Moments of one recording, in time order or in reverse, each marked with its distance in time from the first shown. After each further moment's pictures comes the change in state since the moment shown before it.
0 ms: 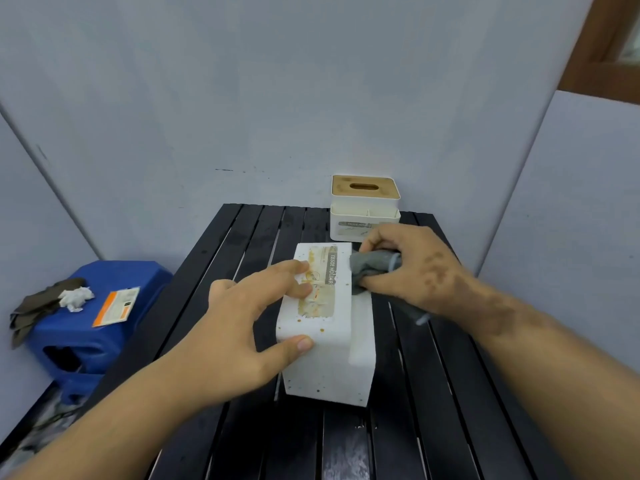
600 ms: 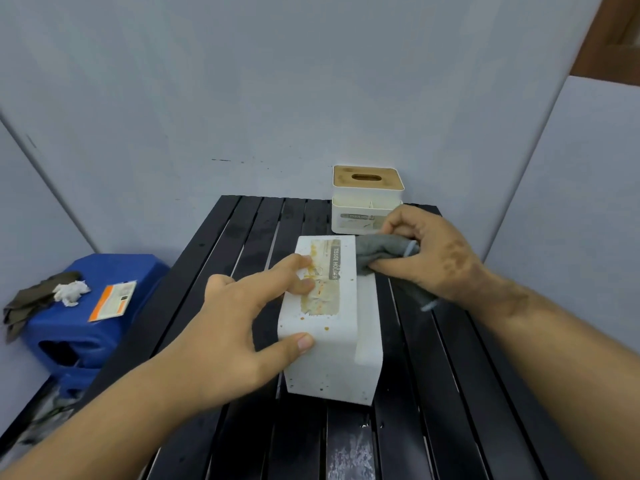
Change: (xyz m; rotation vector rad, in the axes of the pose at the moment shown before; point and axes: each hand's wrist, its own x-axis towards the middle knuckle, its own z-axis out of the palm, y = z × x) left_hand -0.002 0.000 -0.002 0.002 -0.072 -0.058; right_hand 0.010 0.024 0.000 0.151 0.061 -0.021
